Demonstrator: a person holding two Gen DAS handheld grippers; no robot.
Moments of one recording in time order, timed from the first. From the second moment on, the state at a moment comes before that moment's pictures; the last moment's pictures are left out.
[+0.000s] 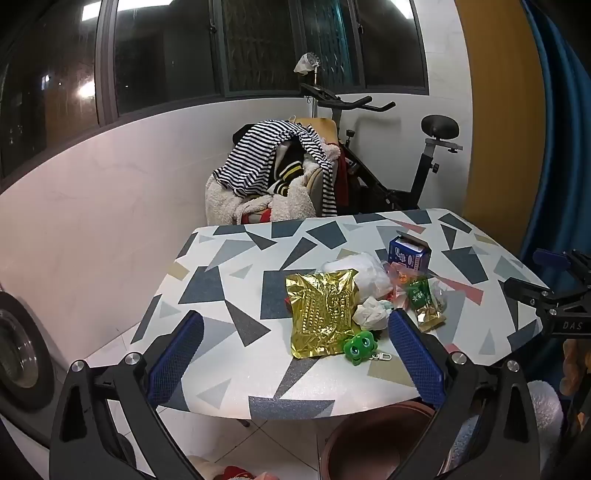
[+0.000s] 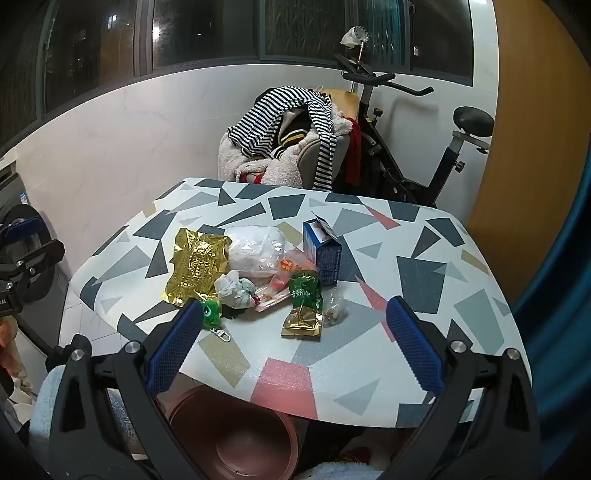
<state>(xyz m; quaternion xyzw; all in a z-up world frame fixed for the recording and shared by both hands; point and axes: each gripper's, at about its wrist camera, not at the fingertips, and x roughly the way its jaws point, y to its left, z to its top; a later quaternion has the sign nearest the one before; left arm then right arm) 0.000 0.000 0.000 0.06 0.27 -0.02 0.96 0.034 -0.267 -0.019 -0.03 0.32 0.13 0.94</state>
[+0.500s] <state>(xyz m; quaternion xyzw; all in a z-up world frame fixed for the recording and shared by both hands) 0.000 0.000 0.000 0.06 0.27 -0.02 0.96 0.035 -0.271 -0.018 -0.03 0.32 0.12 0.94</state>
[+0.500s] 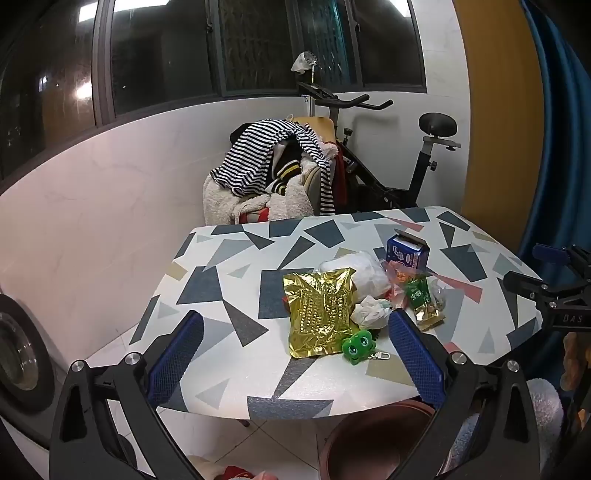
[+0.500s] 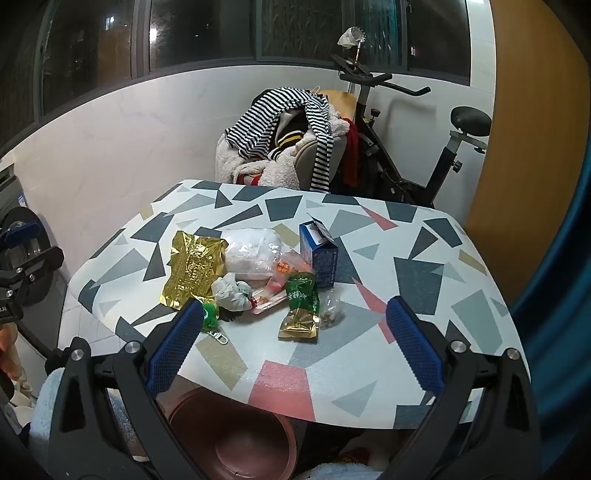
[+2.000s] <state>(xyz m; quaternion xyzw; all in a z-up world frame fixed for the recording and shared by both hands) -0.006 -0.007 -0.006 0.06 0.28 -0.02 0.96 0.032 -0.267 -0.030 -0.03 0.32 0.12 0.94</state>
